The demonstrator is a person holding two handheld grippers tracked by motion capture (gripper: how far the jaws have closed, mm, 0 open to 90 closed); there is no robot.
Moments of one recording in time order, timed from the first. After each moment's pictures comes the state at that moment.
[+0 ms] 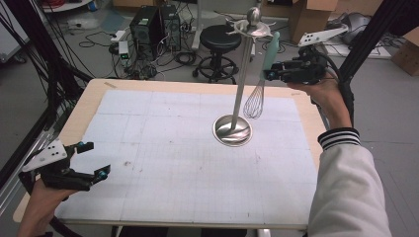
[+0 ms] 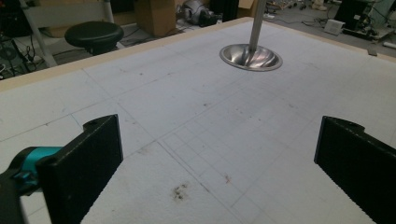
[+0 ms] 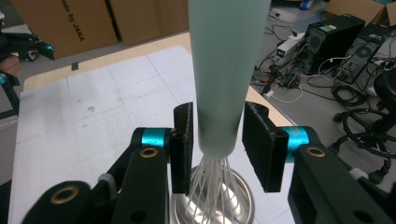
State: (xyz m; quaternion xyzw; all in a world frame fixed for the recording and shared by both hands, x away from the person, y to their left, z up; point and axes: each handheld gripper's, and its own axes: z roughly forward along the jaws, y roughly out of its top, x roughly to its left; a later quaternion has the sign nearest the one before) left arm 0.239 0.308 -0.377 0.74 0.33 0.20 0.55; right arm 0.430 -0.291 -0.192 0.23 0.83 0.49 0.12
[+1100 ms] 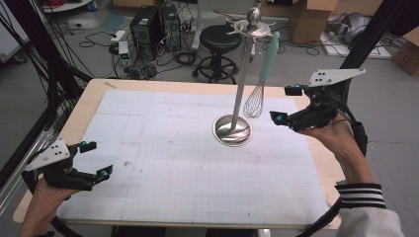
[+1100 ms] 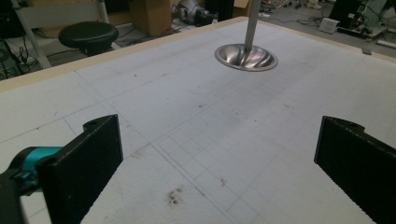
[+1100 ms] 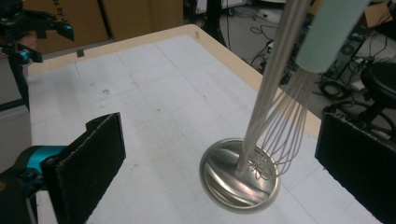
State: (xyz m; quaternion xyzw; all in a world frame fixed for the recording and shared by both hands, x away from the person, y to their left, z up) left arm 0.241 0.302 -0.377 0.75 0.32 0.20 0.55; right arm 0.331 -0.292 -0.214 0.24 0.83 0.49 0.16
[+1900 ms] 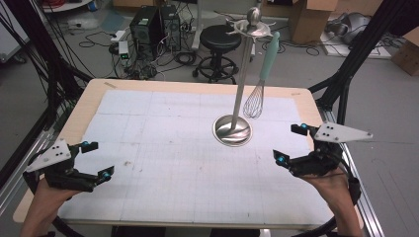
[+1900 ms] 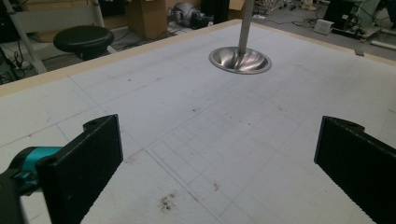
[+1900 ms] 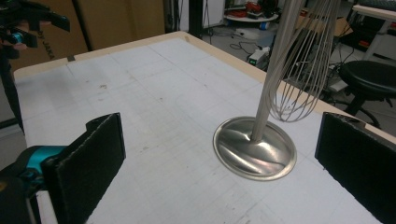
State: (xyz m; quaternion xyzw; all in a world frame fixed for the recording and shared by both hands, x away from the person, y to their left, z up) left arm 0.239 0.297 -0.374 0.75 0.31 0.19 0.56; right arm 0.257 -0.310 -0.296 0.28 0.78 0.53 0.20
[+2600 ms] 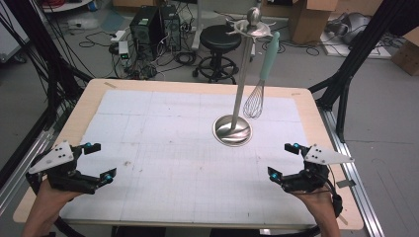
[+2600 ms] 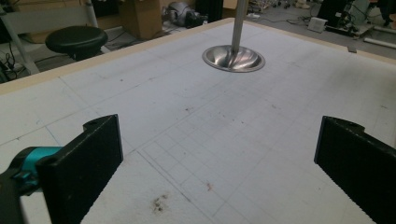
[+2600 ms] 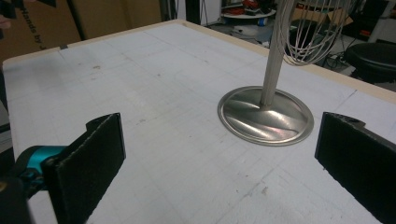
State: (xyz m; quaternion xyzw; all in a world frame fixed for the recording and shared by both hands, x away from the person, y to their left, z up) left arm 0.236 0.293 -0.376 0.75 0.30 0.19 0.56; right arm 0.250 -0.315 -0.366 0.30 0.77 0.53 0.19
